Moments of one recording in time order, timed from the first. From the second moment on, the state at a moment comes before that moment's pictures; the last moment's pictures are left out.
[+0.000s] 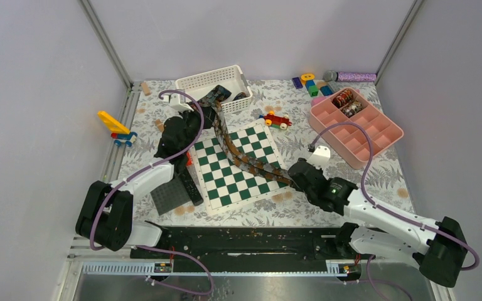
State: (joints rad) left arm -0.38 1.36 0.72 0.71 0.01 -0.64; right arm 0.91 0.95 0.64 -0.55 0.63 0.88
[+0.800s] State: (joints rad) left arm -0.37 1.36 0.72 0.71 0.03 -0.64; right arm 0.64 1.26 0.65 -0.51 0.32 0.94
